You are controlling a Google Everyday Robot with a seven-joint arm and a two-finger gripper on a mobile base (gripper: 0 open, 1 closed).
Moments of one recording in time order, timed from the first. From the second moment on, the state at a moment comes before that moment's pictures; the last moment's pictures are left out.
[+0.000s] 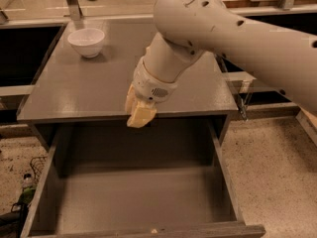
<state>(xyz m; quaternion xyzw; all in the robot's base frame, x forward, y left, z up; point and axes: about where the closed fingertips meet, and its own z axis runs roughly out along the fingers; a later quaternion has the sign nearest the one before) 0.492 0.054 0.850 -0.75 0.61 0.14 0.20</state>
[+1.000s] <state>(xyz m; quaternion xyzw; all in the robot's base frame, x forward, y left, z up) 0.564 0.058 0.852 -0.75 0.62 0.16 0.20</state>
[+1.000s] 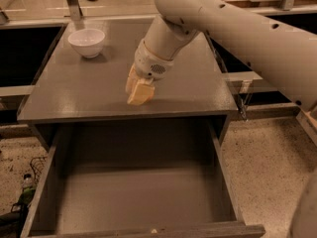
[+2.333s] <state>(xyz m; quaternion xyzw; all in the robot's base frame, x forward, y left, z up) 0.602 0.049 0.823 -0.73 0.63 0.20 0.19</state>
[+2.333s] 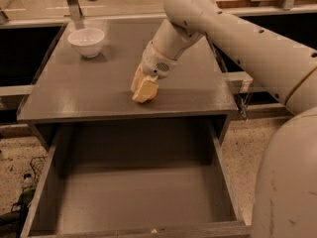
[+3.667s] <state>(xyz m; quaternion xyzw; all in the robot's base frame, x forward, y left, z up) 0.602 0.049 0.823 -0.73 0.63 0.20 0.19</state>
